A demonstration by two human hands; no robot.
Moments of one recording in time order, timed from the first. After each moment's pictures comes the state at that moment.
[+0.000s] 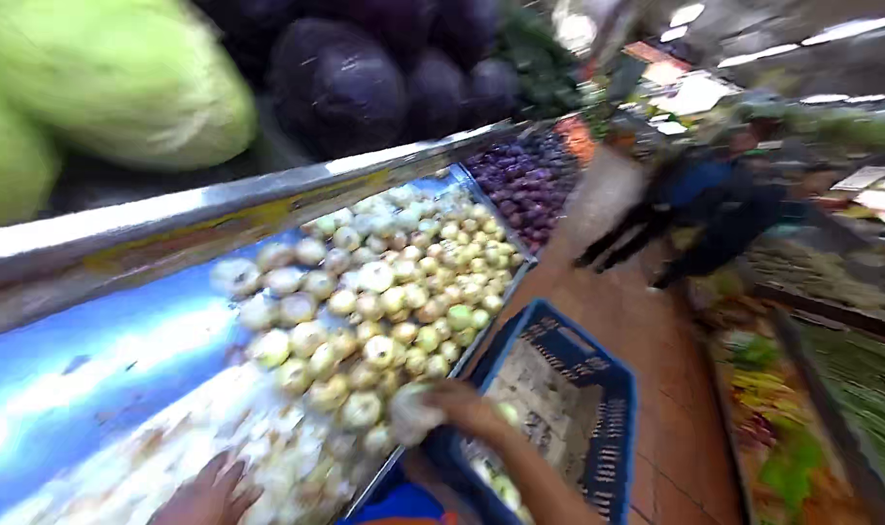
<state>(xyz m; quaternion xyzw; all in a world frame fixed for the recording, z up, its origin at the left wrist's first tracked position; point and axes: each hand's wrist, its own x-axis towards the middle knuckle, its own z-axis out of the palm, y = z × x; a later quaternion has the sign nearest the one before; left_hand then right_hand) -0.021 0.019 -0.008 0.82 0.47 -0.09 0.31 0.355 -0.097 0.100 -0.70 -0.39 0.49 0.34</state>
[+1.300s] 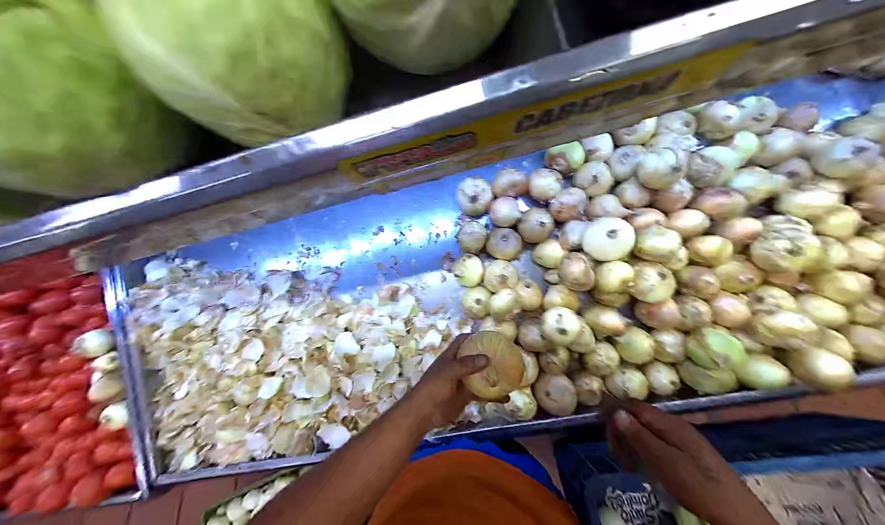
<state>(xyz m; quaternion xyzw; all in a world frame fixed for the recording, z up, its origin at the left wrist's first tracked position) 0.124 -0.012 0.050 0.23 0.46 0.37 0.78 0.448 -0.055 0.055 -0.52 -0.57 0.59 0.24</state>
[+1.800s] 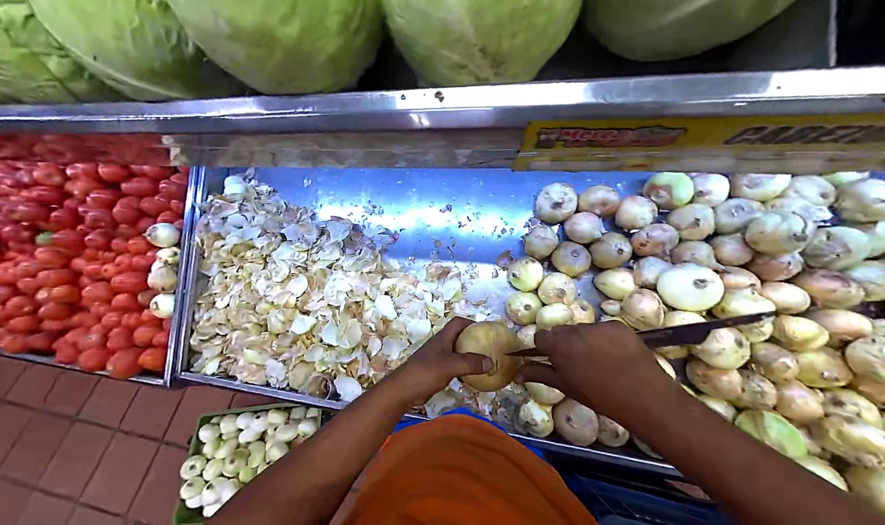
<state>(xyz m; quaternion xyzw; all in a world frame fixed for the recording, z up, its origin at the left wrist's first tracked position) 0.043 -0.041 0.082 0.36 0.57 0.34 0.66 0.277 0.058 0.130 -0.31 -0.95 0.04 -0.07</state>
